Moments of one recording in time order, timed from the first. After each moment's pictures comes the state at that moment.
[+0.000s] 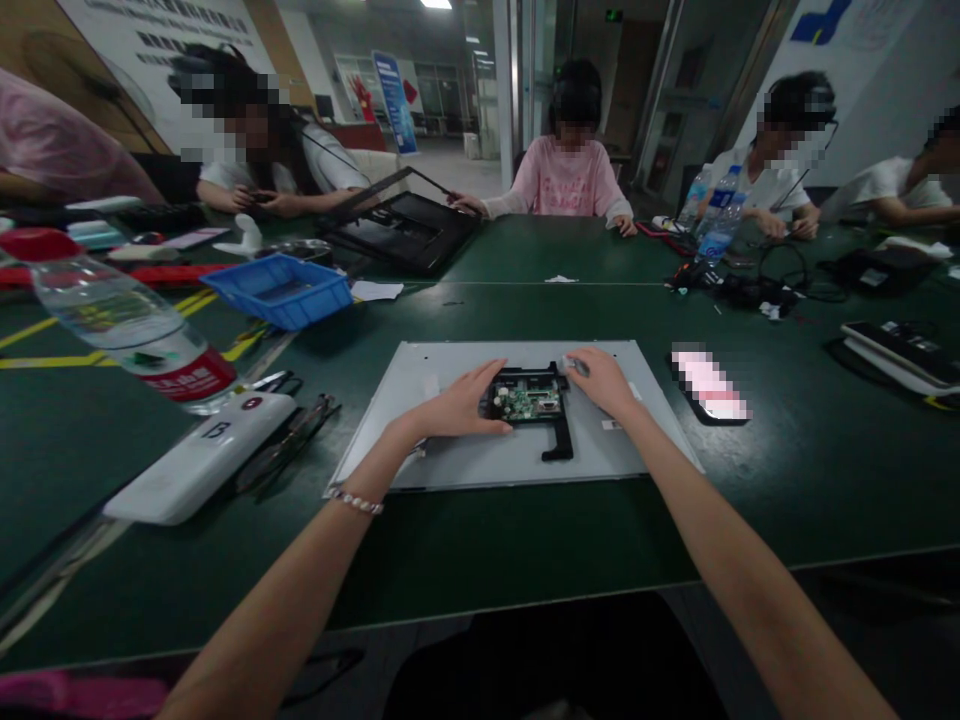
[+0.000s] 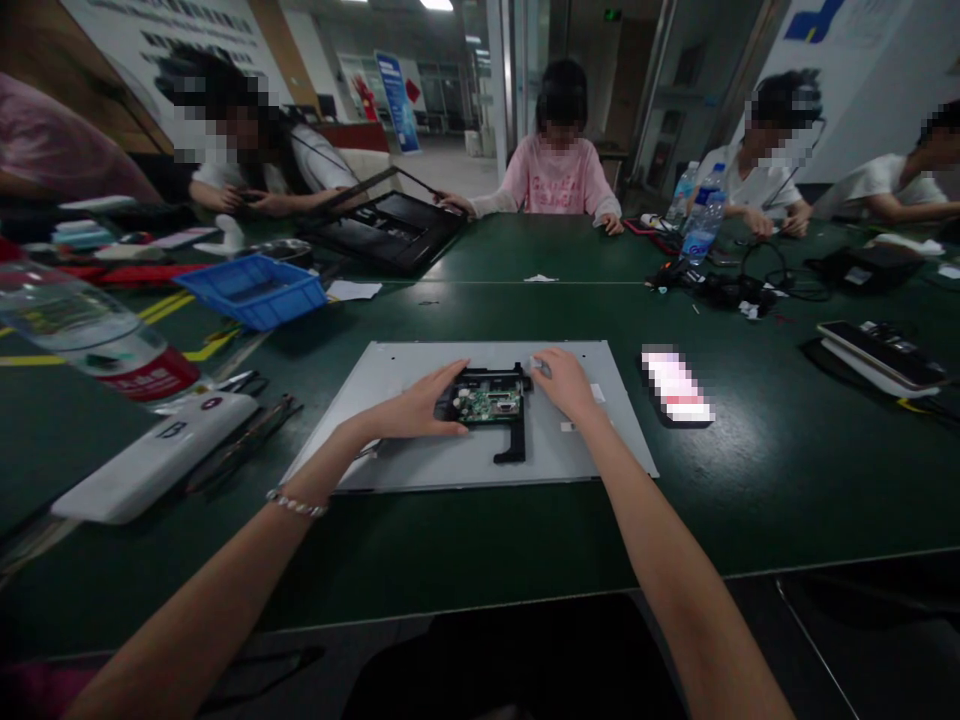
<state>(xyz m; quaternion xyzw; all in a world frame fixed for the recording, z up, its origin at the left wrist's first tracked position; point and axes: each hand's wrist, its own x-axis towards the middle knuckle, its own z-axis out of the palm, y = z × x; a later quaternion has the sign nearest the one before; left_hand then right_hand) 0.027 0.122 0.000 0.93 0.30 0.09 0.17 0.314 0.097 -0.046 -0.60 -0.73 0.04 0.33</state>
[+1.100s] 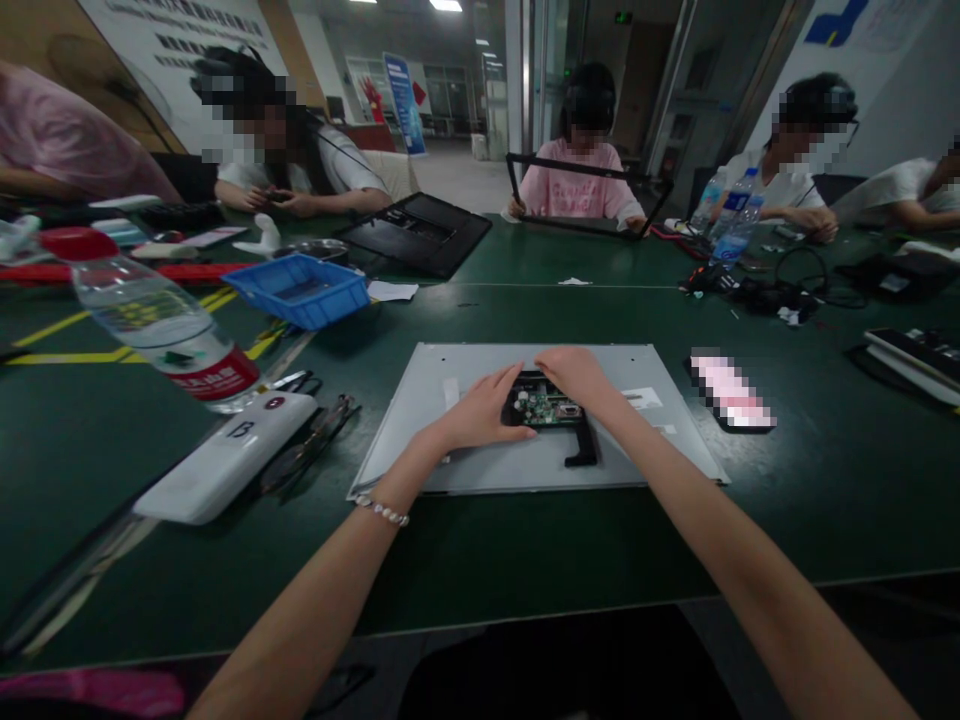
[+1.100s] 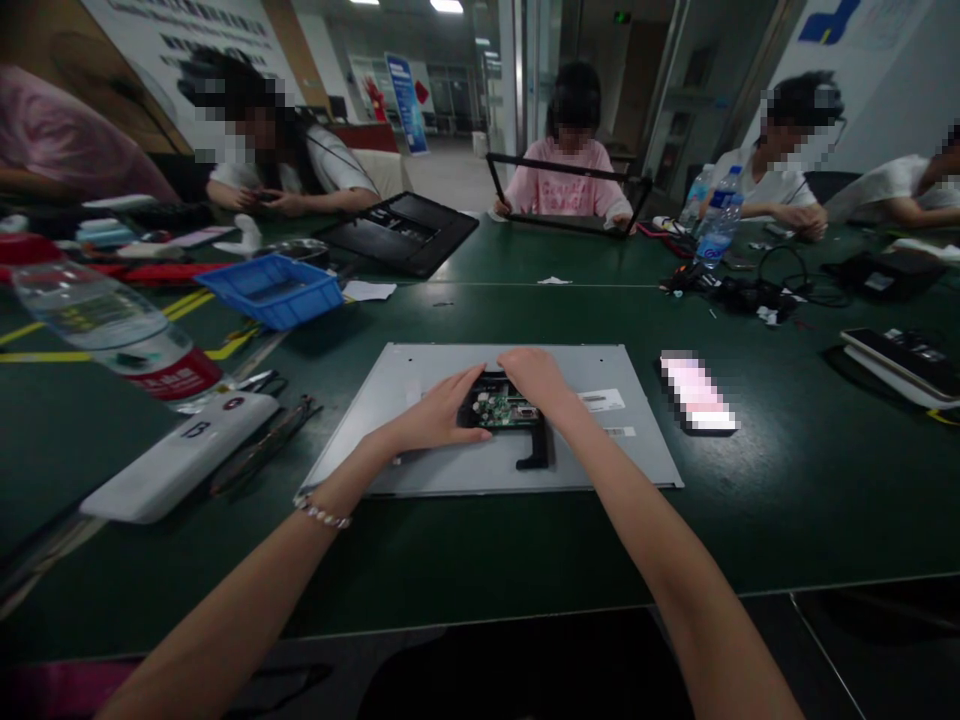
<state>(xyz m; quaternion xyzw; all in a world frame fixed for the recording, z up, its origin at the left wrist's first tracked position) 0.026 0.113 -0.012 0.94 0.30 0.12 0.12 0.237 0.108 0.005 -0.56 -0.82 -0.05 0.12</state>
